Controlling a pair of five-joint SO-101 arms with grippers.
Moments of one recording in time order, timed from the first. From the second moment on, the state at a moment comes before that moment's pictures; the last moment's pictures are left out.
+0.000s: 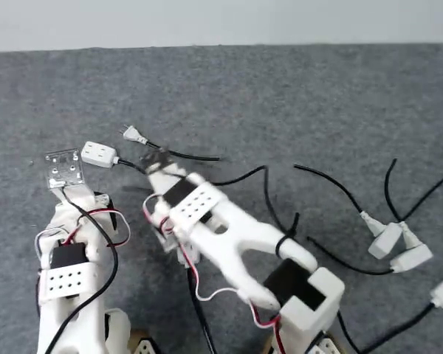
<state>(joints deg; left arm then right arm) -16.5 -49.7 74.2 34.9 5.4 -49.8 13.0 12.0 68.7 -15.7</state>
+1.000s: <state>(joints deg) -31.5 -49.7 71.5 34.0 16.3 -44.9 16.8 5.9 76.8 -4.1</state>
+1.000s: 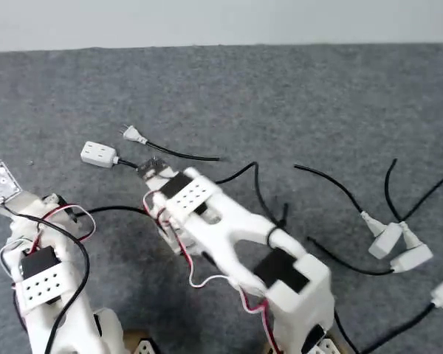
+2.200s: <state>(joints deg) -28.2 -49.7 71.2 36.5 21.2 29.6 -25.1 24.8 82.2 14.4</state>
